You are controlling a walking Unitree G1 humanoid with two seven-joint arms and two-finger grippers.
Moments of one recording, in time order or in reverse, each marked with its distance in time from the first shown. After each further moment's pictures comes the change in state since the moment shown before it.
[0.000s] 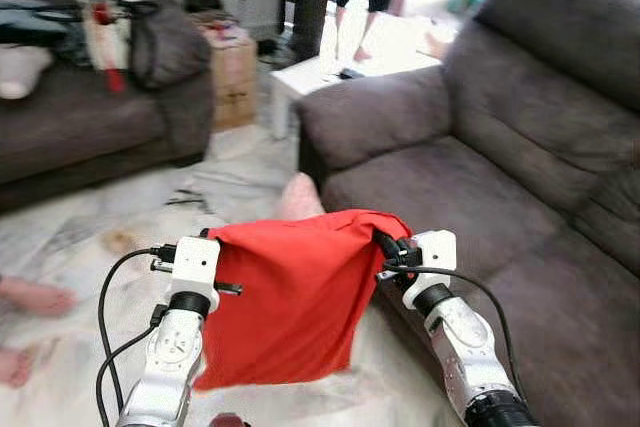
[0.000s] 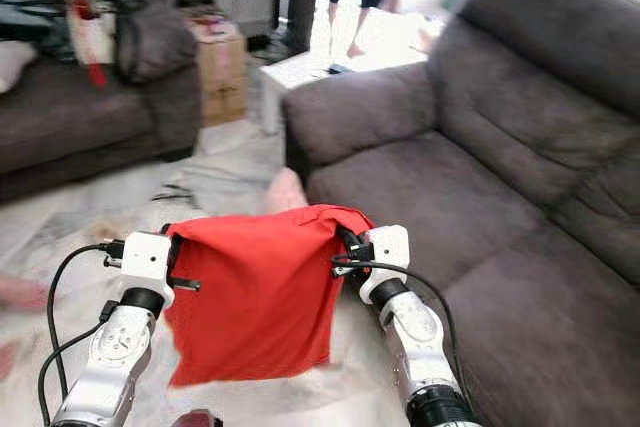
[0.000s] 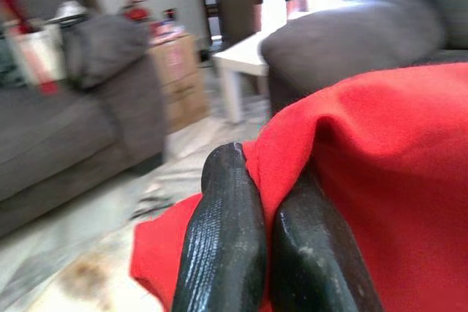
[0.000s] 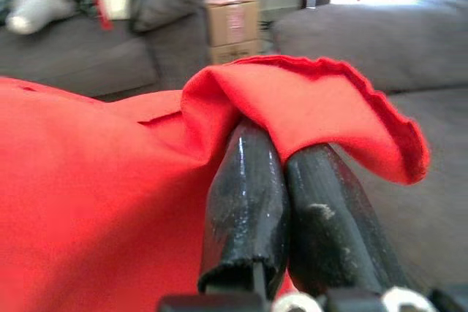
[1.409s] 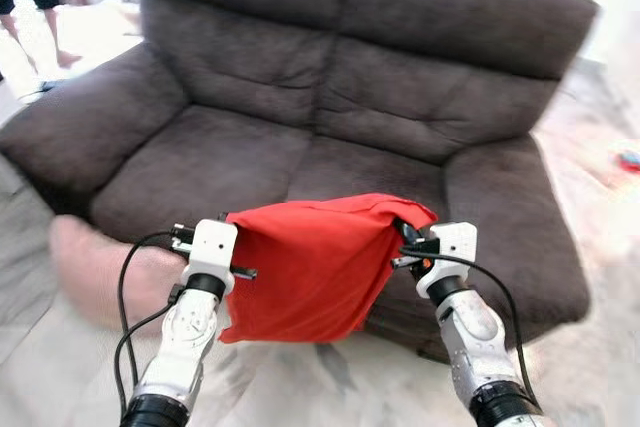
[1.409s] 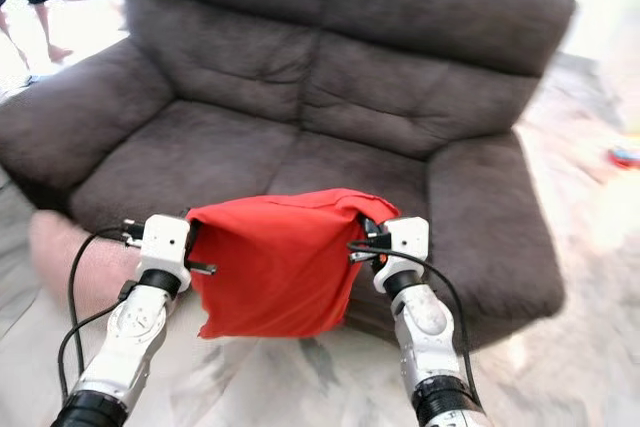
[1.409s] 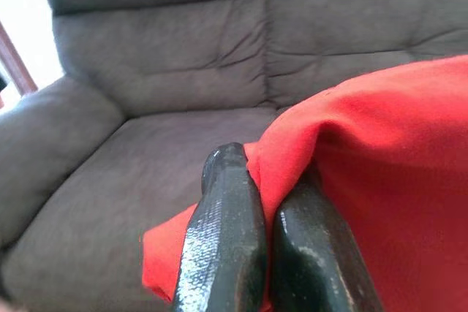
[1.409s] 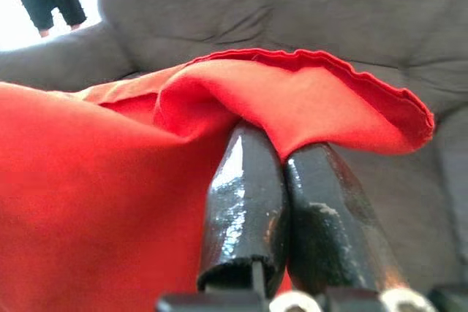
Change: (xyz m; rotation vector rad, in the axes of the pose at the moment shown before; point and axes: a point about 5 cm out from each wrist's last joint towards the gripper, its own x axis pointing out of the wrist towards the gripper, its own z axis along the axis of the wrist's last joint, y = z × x) left arm 0.020 -0.003 0.006 0.014 -0.040 -0.021; right arm 0.002 -0.016 0.007 -0.007 -0.045 -0.114
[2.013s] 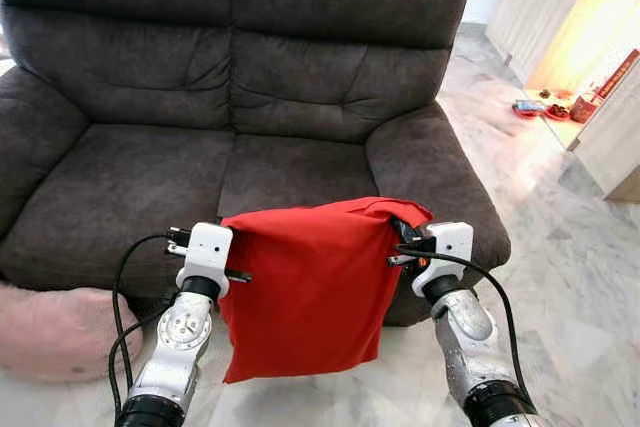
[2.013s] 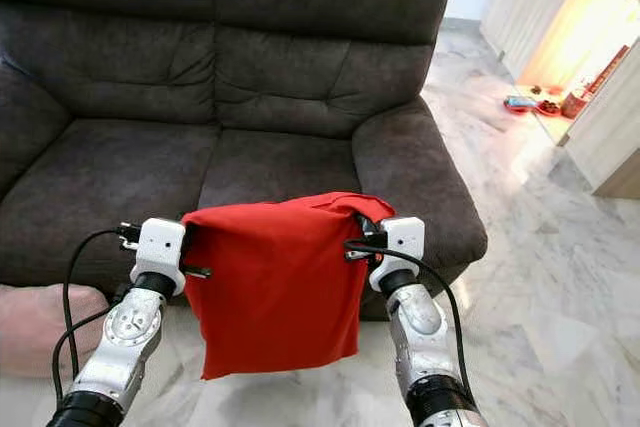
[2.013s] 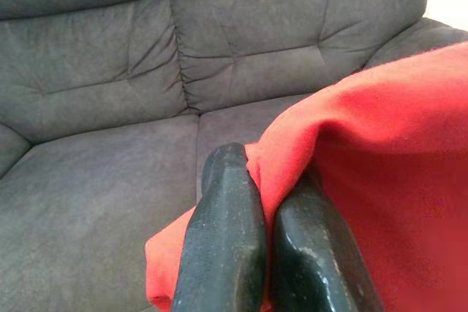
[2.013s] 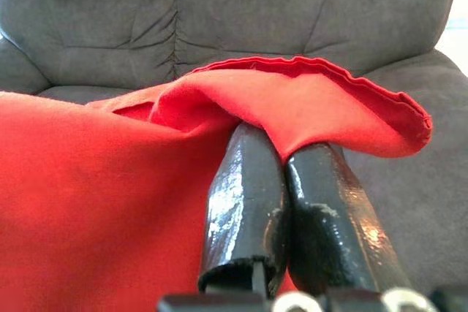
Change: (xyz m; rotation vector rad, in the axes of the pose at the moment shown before) left arm -0.001 0.002 -0.006 0.008 0.024 0.001; right arm 0.001 0.004 0.000 0.007 -0.006 -0.013
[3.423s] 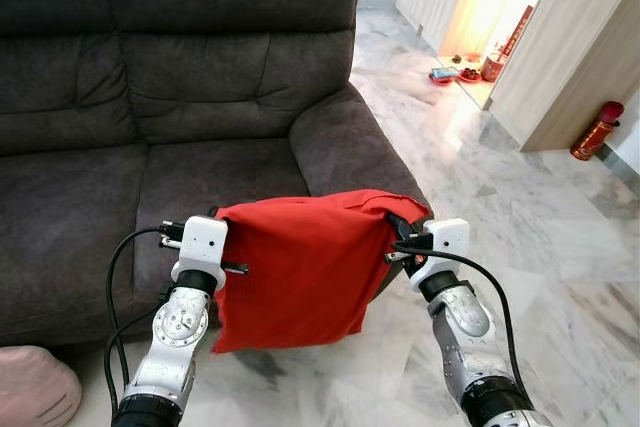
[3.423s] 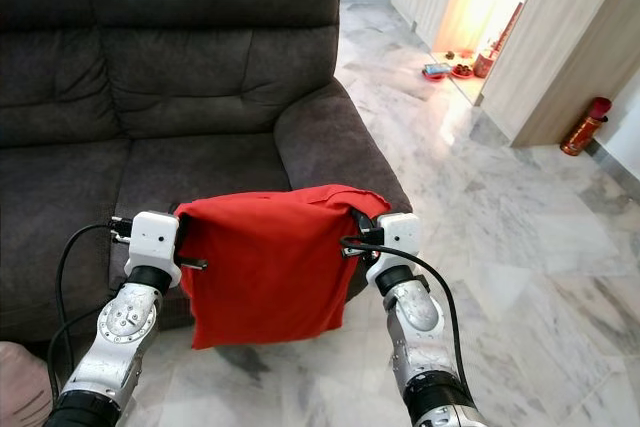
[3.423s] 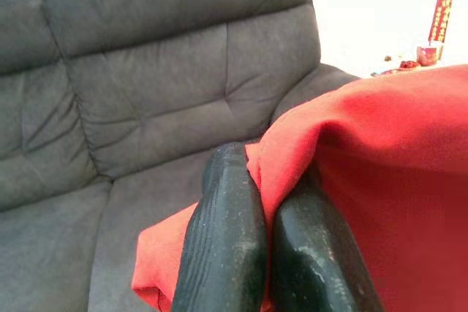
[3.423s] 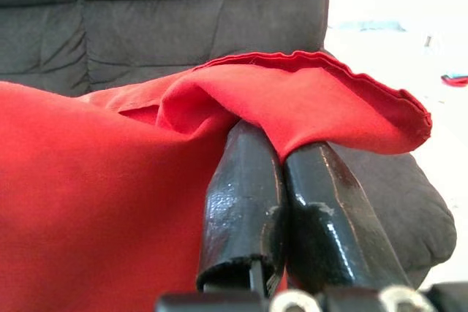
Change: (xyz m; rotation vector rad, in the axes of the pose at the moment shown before) left arm 0.002 0.002 0.018 -0.004 -0.089 0.005; right arm 0.002 0.001 0.005 -0.014 -0.024 0.021
